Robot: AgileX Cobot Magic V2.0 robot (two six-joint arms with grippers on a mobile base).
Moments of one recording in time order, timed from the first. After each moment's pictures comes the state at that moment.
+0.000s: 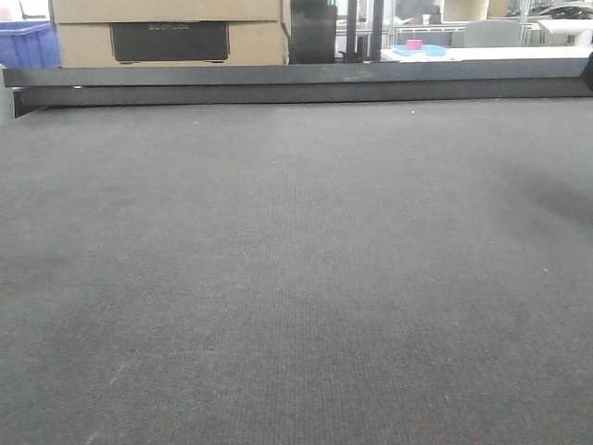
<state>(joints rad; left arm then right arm) 0.28 1.96 -1.63 -0.04 1.18 0.29 0.03 1.47 -1.23 0.17 0.88 -0.22</state>
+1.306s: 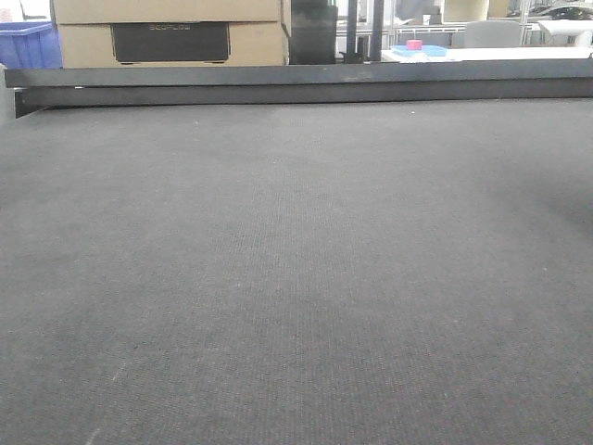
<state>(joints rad) 0.00 1.36 -1.79 -0.04 1.21 0.07 0.03 1.10 -1.30 0.20 0.88 -0.22</state>
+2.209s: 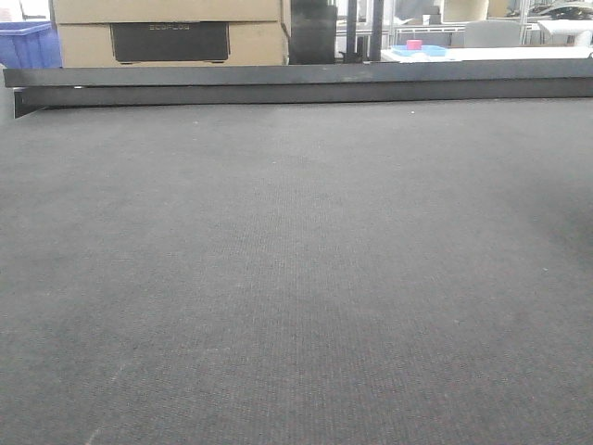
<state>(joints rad) 0.00 0.95 -1.22 -0.04 0.80 0.05 0.03 0.80 -0.99 0.20 0.61 -0.22</state>
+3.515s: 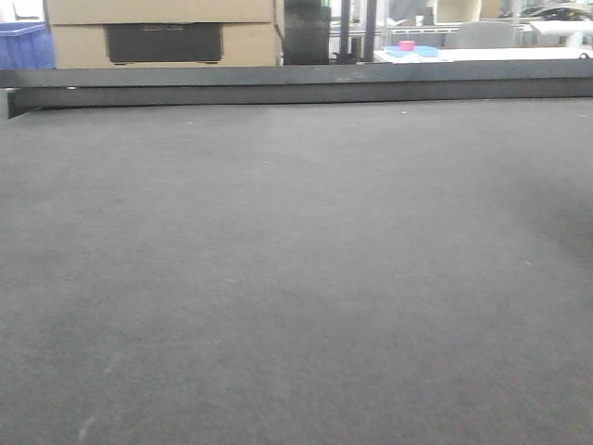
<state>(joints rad) 0.00 0.95 -1.22 -0.04 0.70 0.05 0.03 0.80 -0.99 0.20 0.61 -0.22</state>
